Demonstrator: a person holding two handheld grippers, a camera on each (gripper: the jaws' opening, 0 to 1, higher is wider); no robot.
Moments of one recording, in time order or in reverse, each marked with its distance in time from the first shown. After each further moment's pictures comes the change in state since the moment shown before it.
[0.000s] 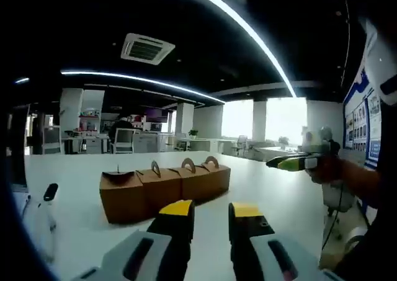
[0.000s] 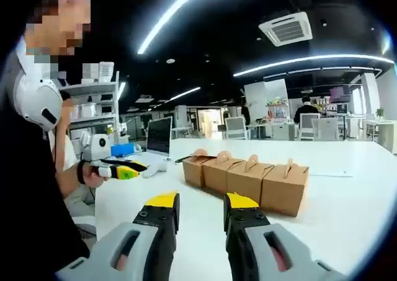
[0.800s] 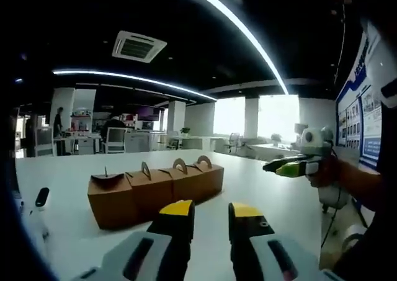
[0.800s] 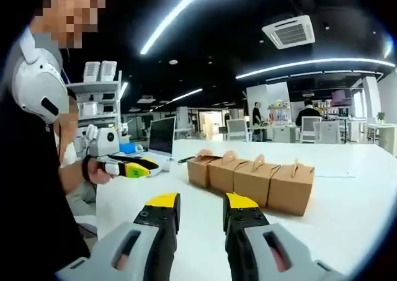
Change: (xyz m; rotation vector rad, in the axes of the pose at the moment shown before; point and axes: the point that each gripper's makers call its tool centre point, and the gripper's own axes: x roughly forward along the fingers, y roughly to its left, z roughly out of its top) left arm 0.017 -0.006 0.000 0.007 0.023 -0.058; right arm 0.005 0.015 -0.006 -0.010 -0.008 0.000
